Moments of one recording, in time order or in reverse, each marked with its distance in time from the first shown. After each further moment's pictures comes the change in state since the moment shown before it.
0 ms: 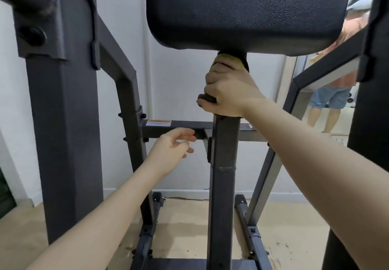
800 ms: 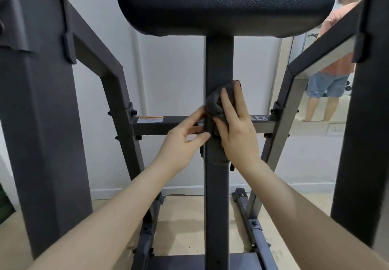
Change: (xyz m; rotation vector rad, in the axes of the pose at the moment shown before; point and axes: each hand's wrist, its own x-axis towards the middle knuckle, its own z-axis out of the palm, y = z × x) left_hand 0.009 0.012 0.041 -0.074 -0.040 0.177; right_hand -0.091 -0.085 0.019 0.472 0.230 0.775
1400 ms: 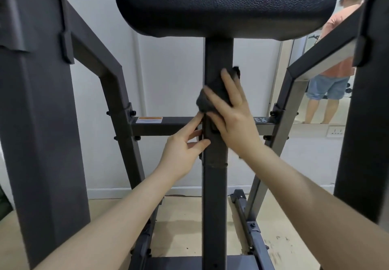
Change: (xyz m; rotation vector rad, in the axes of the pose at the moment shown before) left_hand 0.001 -0.013 0.010 -0.028 0.046 -0.011; right_hand 0.029 0.008 -0.006 0.004 -0.077 -0.188
